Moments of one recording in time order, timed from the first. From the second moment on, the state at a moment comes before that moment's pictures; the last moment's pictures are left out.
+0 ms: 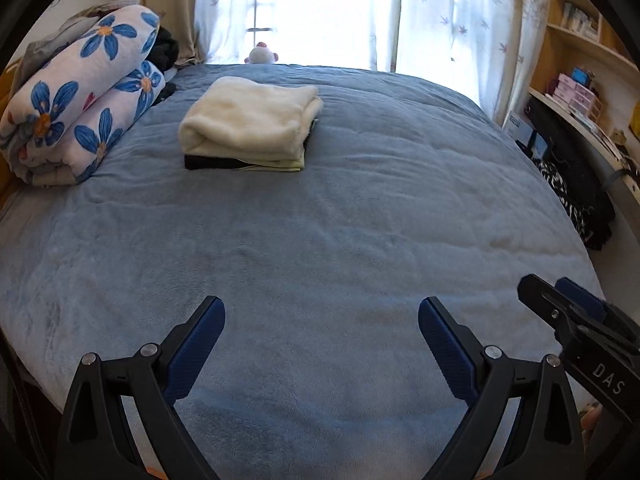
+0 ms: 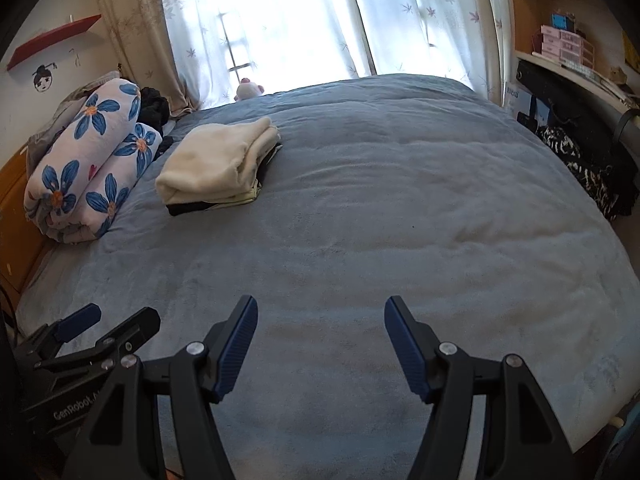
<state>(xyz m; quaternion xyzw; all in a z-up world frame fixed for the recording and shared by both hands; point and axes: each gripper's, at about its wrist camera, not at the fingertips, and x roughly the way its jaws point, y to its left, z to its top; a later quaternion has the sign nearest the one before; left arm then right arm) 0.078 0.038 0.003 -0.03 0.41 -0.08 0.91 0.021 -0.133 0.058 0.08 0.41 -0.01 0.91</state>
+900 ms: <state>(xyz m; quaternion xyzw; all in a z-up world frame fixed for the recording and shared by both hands) 0.067 0.035 0.005 -0.03 0.41 -0.05 0.91 0.005 -0.123 0.054 0.05 0.41 0.00 0.91</state>
